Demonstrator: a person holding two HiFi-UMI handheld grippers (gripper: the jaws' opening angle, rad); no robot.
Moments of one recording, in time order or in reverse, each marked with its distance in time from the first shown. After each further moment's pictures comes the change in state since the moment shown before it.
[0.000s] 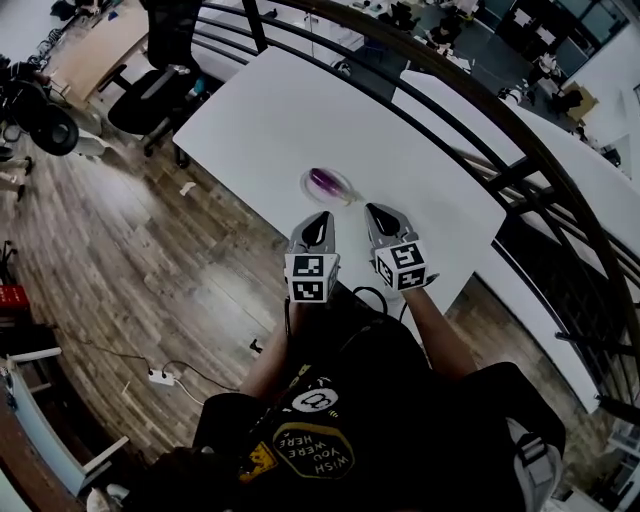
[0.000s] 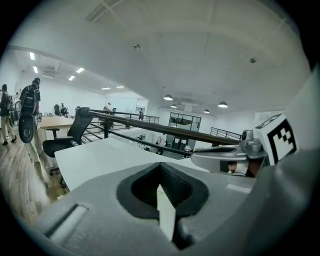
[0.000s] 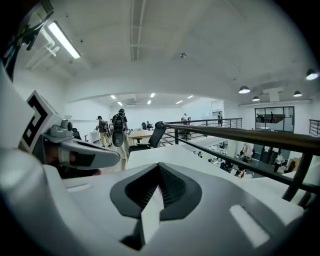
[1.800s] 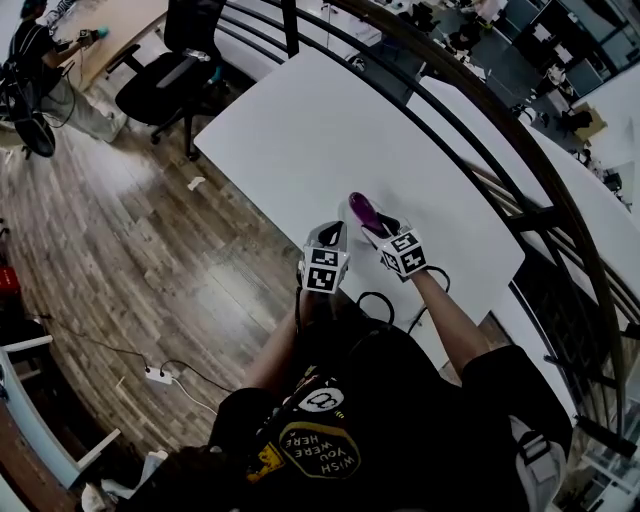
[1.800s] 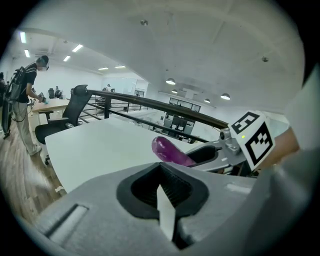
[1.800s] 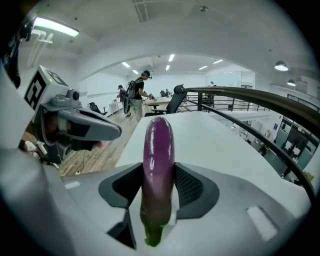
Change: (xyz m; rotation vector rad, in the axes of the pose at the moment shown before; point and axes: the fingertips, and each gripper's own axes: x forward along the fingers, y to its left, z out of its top) left arm 0.091 0.136 -0.046 -0.048 0.196 -0.071; right arm 0.187 0.016 -0.086 -0.092 0.412 0.235
